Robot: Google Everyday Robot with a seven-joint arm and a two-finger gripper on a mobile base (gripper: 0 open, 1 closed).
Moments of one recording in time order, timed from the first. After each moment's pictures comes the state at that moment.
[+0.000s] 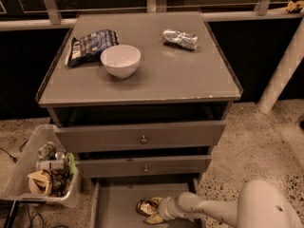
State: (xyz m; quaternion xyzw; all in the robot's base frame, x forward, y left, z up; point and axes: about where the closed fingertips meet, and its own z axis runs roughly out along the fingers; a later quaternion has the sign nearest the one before) arm 0.482 -0.019 0.125 -0.55 0.74 0.23 0.29
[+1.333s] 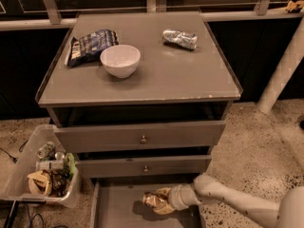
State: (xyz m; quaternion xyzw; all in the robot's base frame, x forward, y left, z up) arm 0.471 -0.045 0.255 -0.58 0.69 0.30 0.30
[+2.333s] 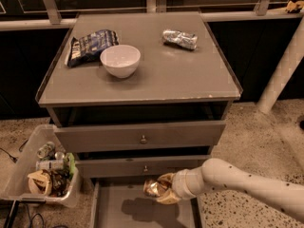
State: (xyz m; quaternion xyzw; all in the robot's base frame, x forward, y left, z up) arm 0.448 -0.055 0.441 -0.61 0.70 0.23 0.29
